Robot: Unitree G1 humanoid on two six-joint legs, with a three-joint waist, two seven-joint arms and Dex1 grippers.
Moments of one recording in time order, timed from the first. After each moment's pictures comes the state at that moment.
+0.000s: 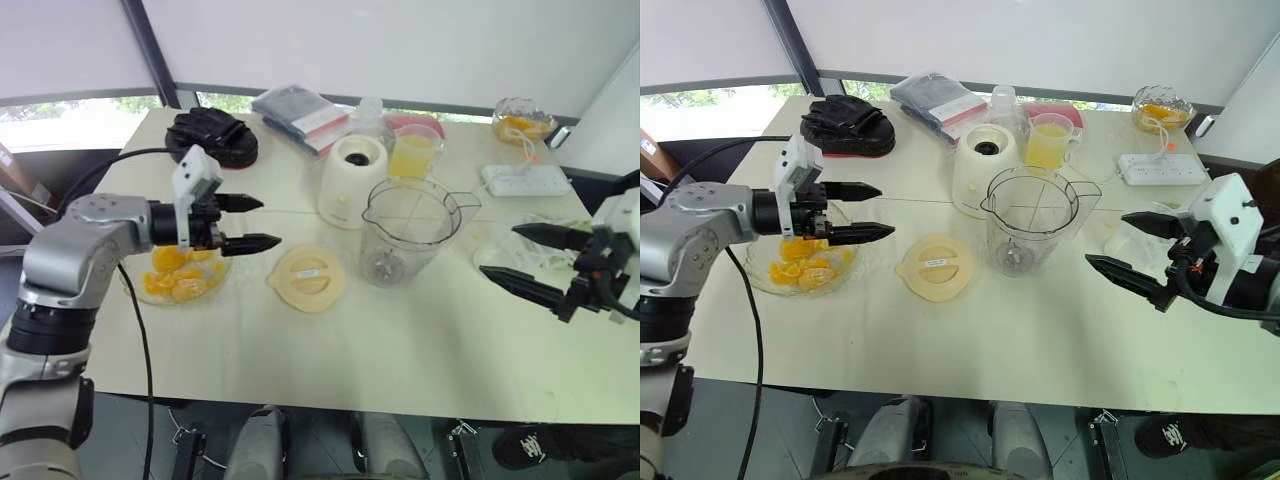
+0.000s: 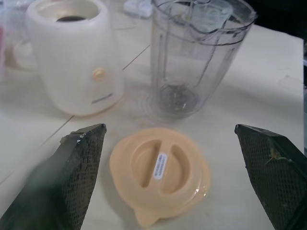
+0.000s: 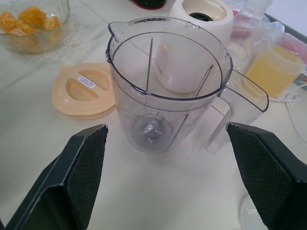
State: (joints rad) left arm -0.64 0.84 -0.01 -0.09 -0.57 0.79 -1.06; right arm 0.07 -1.02 -0.71 -0.66 0.84 0.92 0.77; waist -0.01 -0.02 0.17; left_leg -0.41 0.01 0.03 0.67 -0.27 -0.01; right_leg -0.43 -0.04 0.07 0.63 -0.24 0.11
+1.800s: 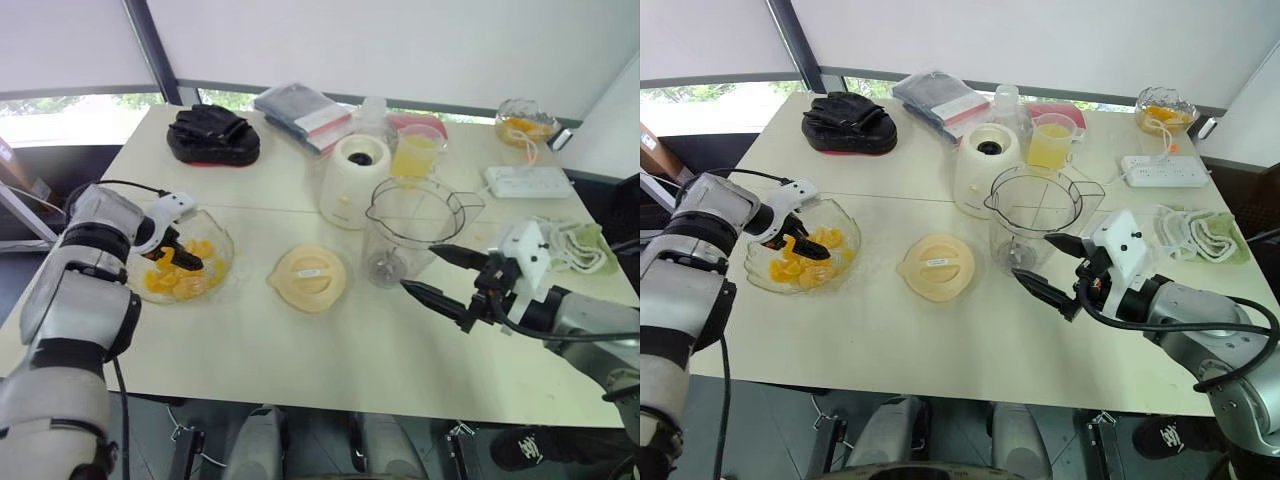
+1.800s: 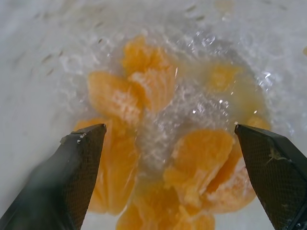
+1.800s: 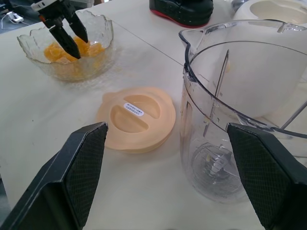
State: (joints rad) left arm -1.17 0.66 -0.39 1.26 0.24 0.44 -1.15; right arm -0.01 -0.79 -0.32 -0.73 0.82 0.84 0.54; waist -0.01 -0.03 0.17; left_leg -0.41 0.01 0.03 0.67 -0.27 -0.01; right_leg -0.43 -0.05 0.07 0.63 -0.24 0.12
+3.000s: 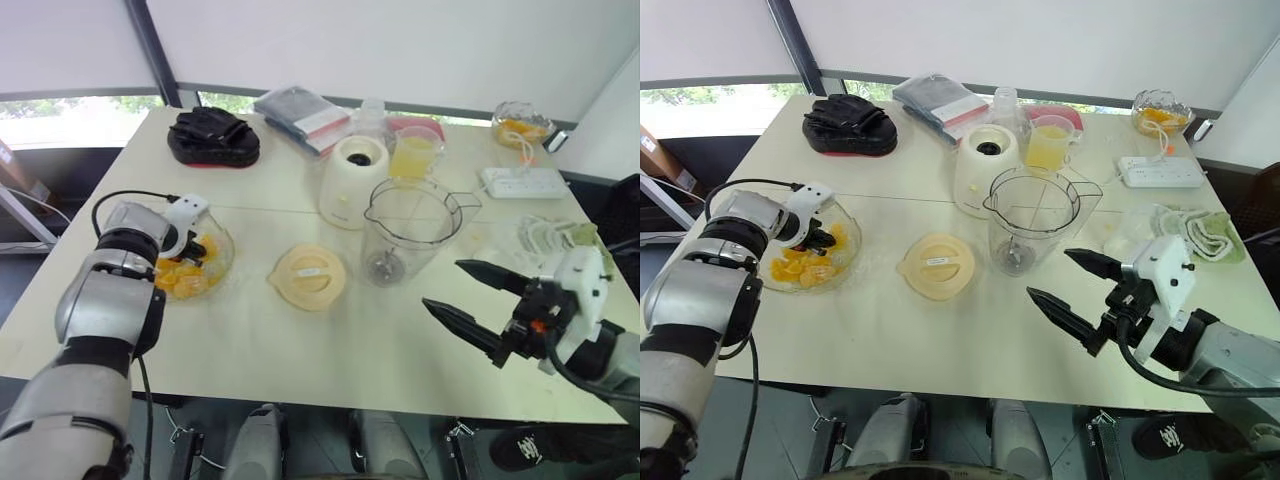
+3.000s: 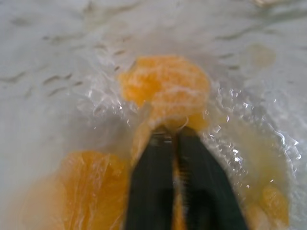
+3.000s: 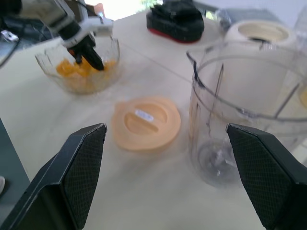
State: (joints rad) left arm -1.17 0.55 -0.22 1.32 0.23 0.56 -0.87; right arm 0.26 -0.81 -0.59 -0.92 1.06 0.78 0.49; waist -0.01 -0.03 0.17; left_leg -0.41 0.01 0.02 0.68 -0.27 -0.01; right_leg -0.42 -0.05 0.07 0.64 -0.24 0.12
